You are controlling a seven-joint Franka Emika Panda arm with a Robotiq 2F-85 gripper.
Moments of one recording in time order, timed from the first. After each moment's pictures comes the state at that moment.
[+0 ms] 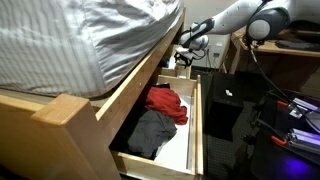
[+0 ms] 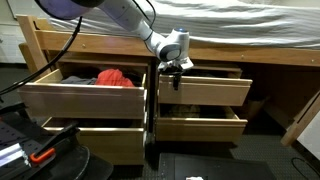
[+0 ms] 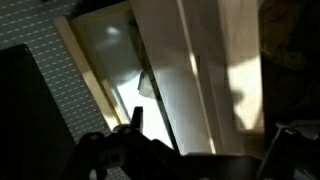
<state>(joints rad) -0.19 1.42 -0.27 -0.86 0.56 2.50 0.81</state>
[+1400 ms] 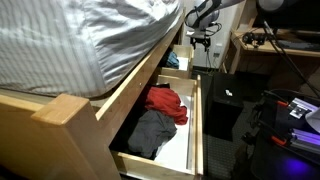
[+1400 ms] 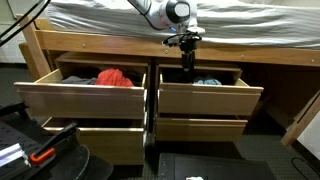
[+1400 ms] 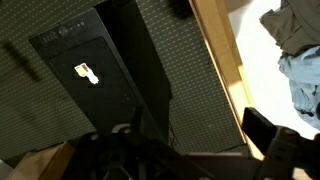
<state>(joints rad) 0.05 1.09 -0.67 -1.24 0.39 2.19 1.03</state>
